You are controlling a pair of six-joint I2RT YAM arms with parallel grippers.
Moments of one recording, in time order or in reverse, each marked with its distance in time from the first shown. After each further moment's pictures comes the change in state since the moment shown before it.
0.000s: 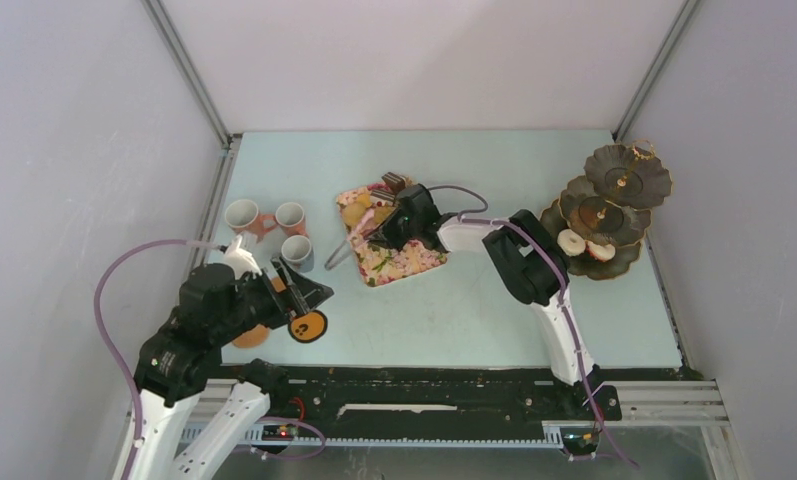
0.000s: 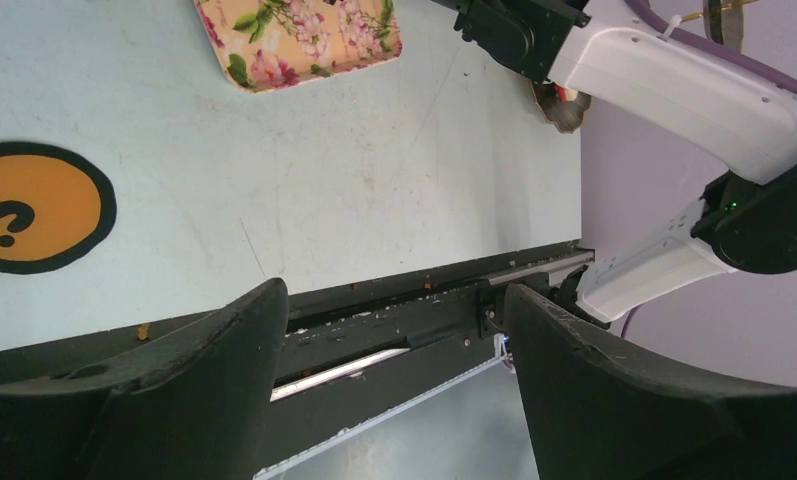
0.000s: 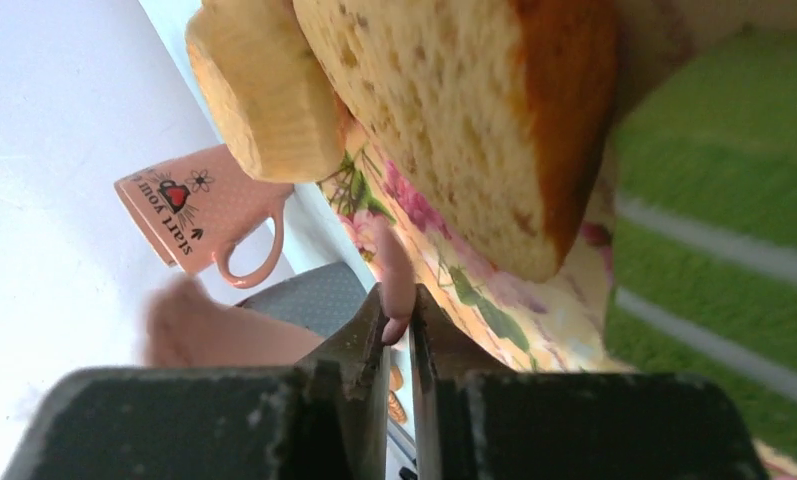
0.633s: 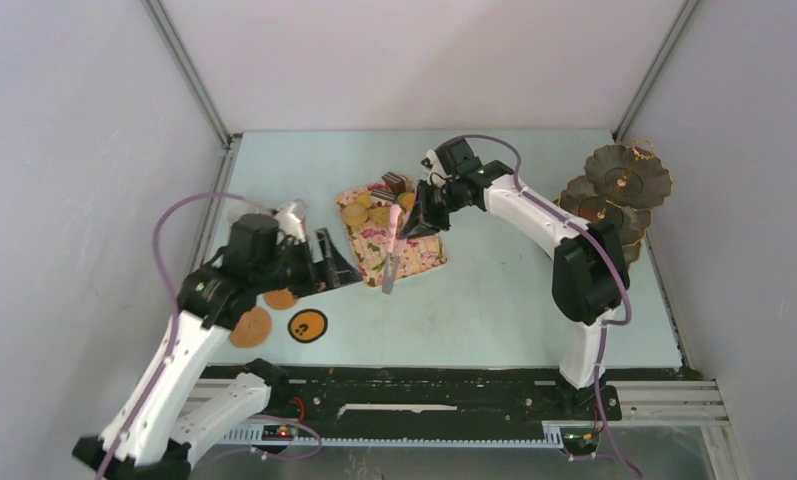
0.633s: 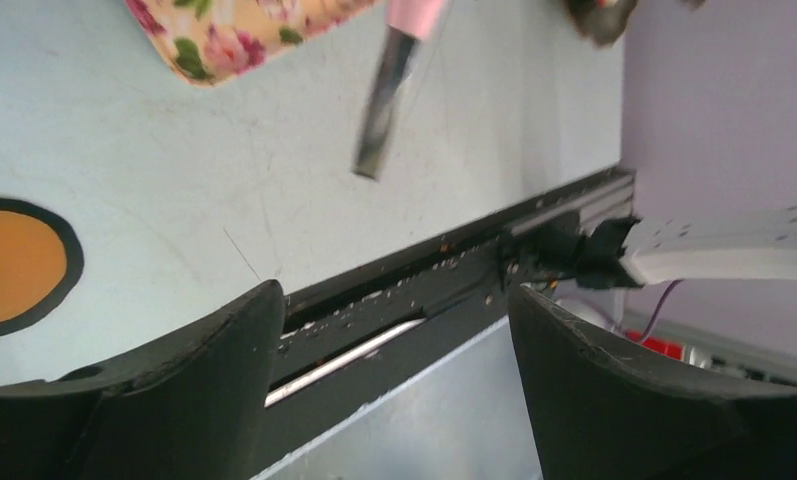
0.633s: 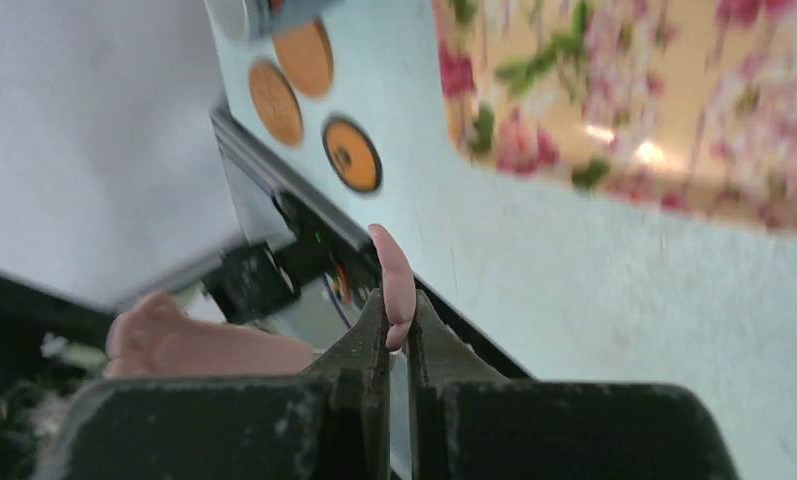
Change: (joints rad) left arm -0.032 0.291 0.073 0.092 0.113 0.121; right arm -0.153 -0.306 0.147 -0.721 -0.390 -0.693
